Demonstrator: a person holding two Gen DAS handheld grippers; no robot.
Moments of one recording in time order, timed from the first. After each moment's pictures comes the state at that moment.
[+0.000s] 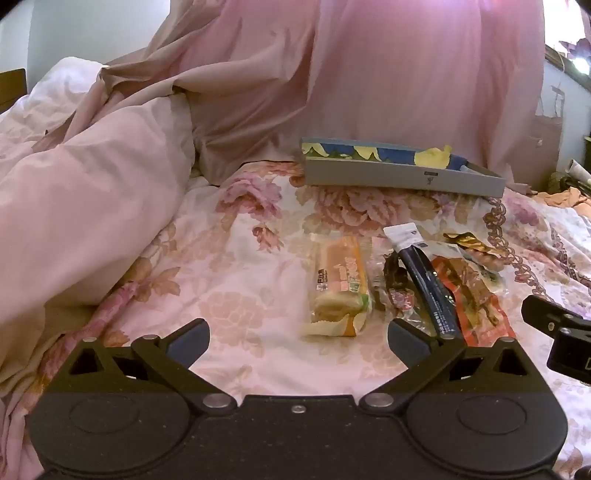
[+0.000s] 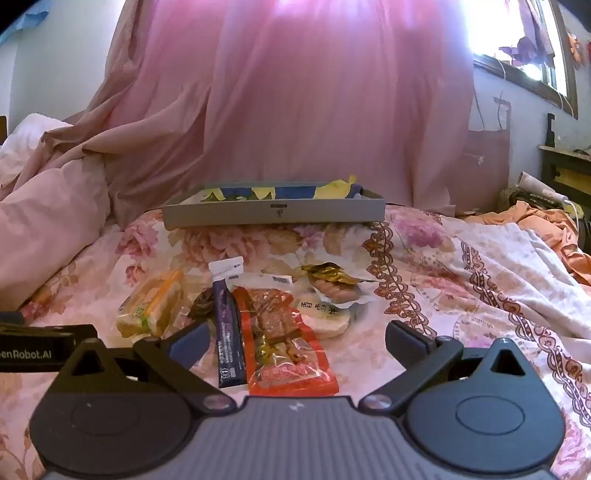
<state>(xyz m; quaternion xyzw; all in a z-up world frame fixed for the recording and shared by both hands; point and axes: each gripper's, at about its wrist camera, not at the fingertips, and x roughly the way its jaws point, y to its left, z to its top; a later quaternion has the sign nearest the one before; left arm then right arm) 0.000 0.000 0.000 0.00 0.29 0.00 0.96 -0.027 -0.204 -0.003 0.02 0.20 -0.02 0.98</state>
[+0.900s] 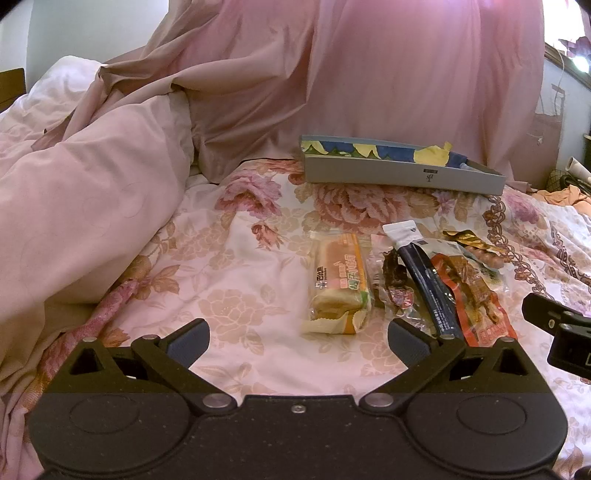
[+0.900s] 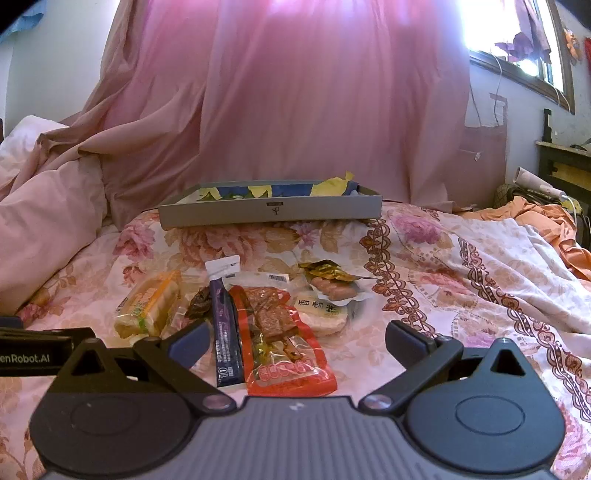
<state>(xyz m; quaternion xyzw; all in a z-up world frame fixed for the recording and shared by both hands) 0.000 0.000 0.000 0.00 0.29 0.00 0.96 -0.027 -0.206 -0.003 0.02 0.21 -0.02 0.98</state>
